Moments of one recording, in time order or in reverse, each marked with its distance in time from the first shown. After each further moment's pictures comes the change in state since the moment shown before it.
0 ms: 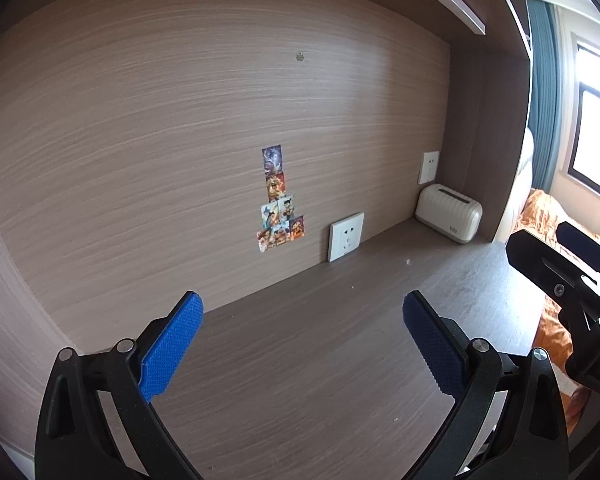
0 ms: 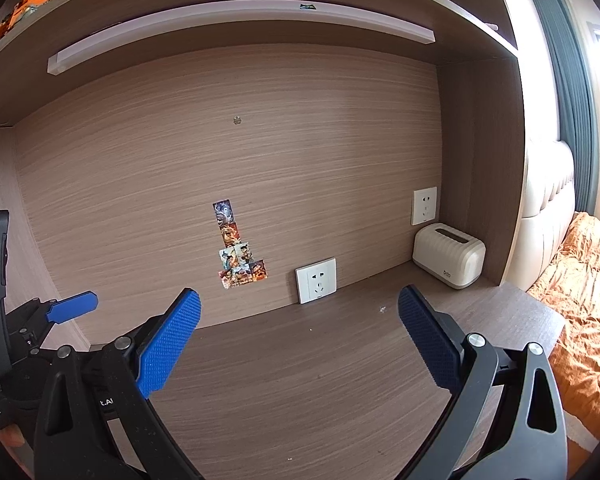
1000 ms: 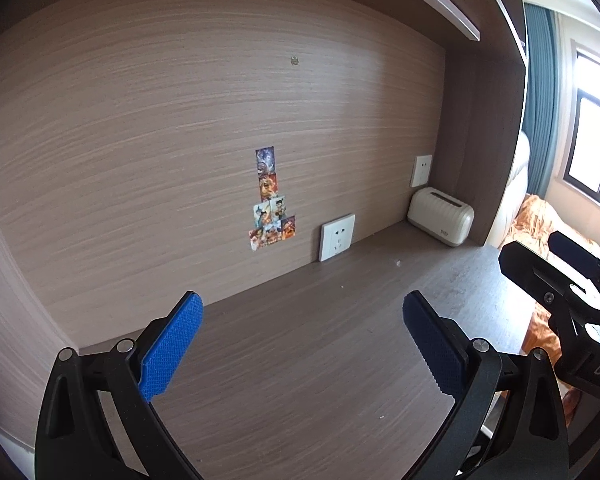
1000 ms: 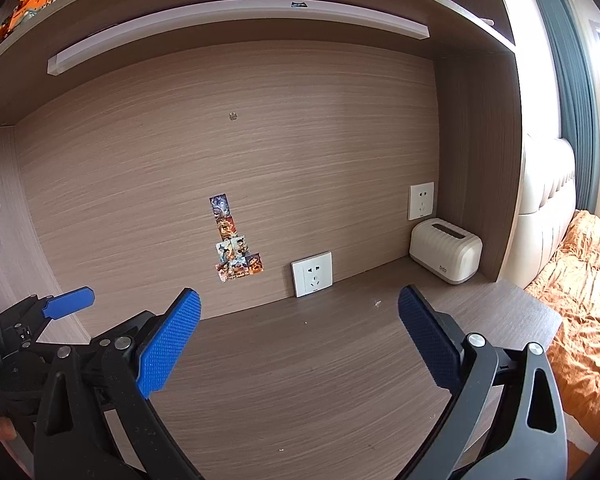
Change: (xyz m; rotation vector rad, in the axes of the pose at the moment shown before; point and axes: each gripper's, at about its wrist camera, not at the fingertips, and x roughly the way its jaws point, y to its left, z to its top) left arm -0.013 -0.007 -0.005 -0.019 -0.006 -0.013; right arm -0.008 -0.009 -0.003 0.000 0.016 0.011
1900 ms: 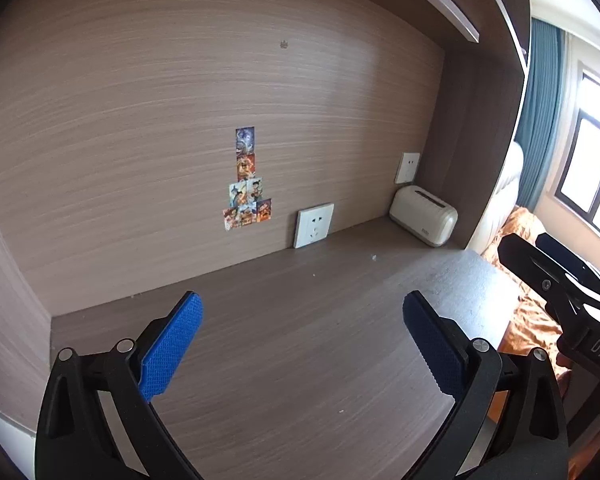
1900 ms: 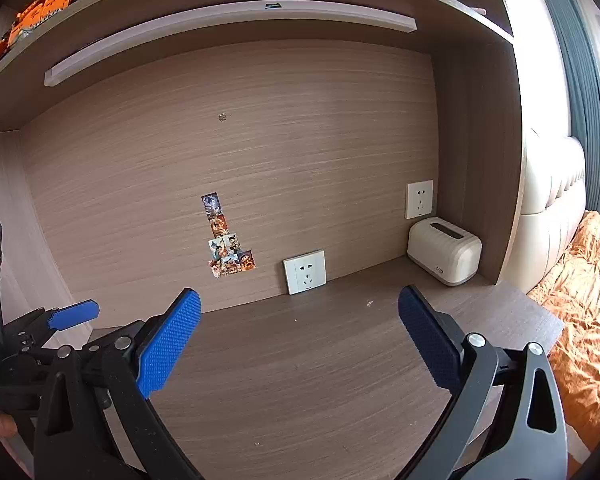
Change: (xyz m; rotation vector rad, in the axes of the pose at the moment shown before) left arm 0.001 -0.017 -0.010 -0.094 0.038 -0.056; right arm 0.003 -0.035 0.001 -0.007 0.005 0.034
